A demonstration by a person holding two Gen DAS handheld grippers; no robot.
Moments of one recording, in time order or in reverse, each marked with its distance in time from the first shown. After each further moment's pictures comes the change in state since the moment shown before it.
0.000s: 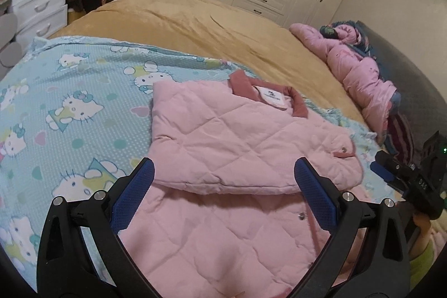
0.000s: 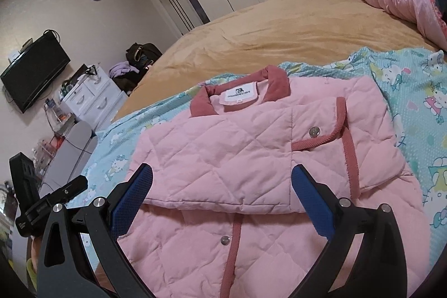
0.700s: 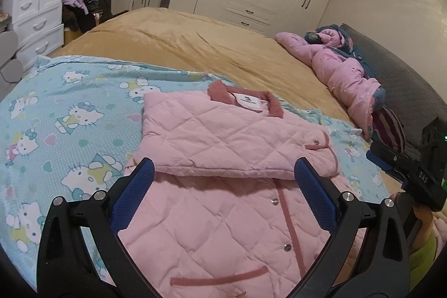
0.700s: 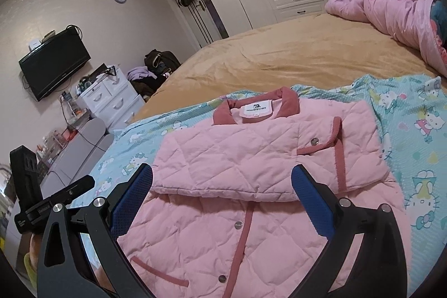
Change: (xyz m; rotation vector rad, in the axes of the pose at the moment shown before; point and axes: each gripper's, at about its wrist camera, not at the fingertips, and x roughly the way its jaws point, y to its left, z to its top) left arm -0.061 -0.043 -0.027 0.071 -0.073 -0.016; right arm -0.072 0.025 -0.014 -0.090 -0.075 0.040
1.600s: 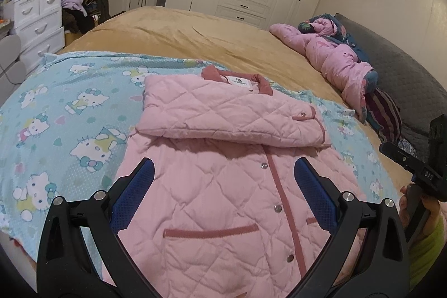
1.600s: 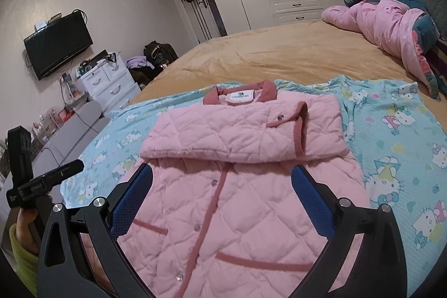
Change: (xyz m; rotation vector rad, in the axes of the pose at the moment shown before) left arm -0.045 -0.020 -0.052 0.044 0.023 0.021; right arm -0.079 -0.016 -0.052 -0.081 0.025 -0.044
